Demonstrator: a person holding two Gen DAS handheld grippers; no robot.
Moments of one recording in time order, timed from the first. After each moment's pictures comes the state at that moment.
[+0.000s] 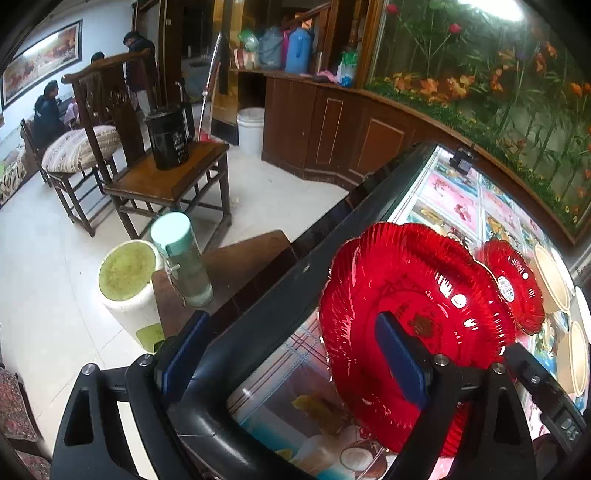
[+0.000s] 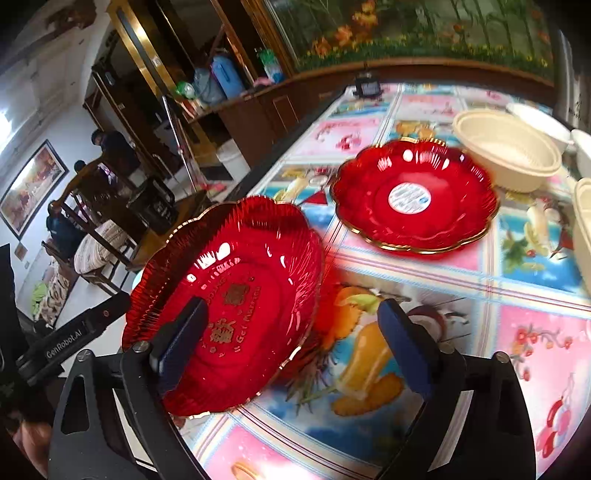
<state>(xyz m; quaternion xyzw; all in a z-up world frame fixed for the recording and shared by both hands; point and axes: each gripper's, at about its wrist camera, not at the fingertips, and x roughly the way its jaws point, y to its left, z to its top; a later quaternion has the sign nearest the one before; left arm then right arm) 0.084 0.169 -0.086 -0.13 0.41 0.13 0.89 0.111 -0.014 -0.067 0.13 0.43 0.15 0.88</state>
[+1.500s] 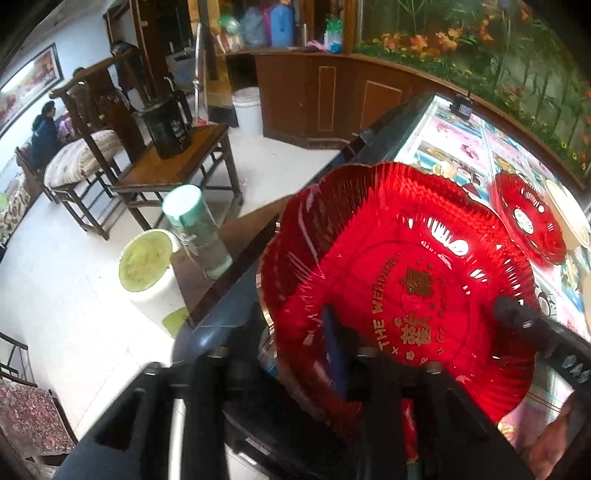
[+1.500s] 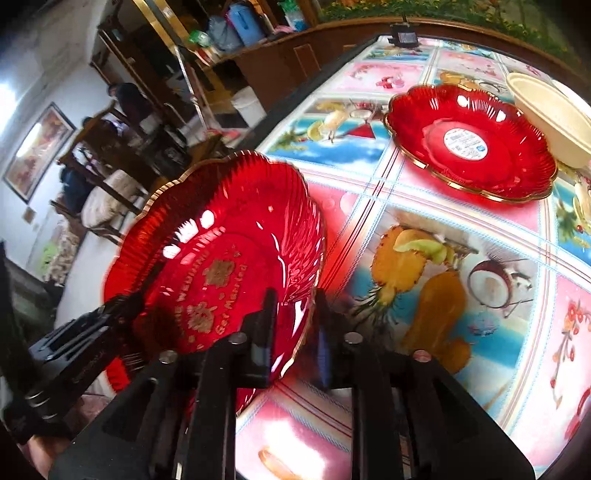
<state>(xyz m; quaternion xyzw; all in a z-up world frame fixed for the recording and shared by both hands) 0.050 0.167 -0.093 -0.06 0.46 0.14 0.88 0.109 0.016 -0.086 0.11 0.50 0.21 0.84</state>
